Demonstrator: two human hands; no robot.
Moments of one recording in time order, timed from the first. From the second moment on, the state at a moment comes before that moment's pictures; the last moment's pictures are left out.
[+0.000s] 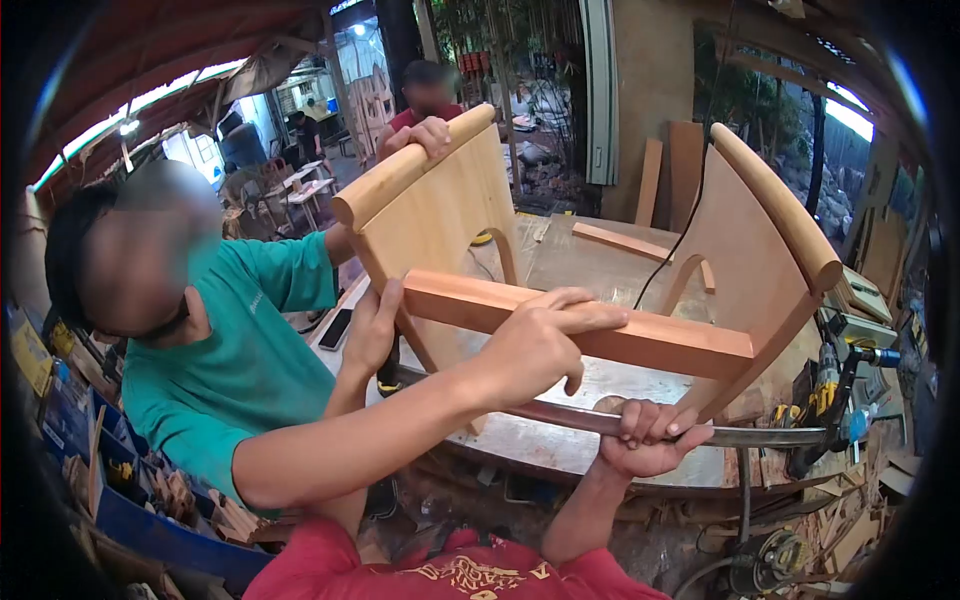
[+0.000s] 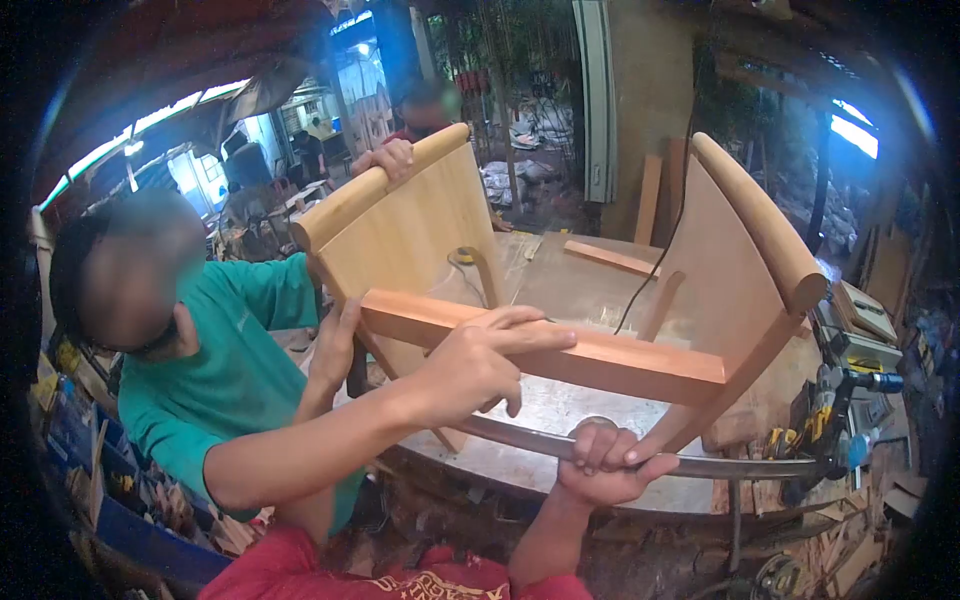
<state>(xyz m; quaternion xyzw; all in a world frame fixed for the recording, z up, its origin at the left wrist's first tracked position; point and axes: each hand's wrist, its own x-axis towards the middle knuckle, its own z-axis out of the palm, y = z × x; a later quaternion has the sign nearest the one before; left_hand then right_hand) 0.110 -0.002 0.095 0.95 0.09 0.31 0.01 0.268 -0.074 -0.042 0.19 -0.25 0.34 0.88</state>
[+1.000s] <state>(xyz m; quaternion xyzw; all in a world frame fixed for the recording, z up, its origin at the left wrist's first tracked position) 0.056 -0.001 0.146 0.94 0.31 0.13 0.12 0.382 -0.168 -0.115 -0.37 -0.17 0.41 0.82</state>
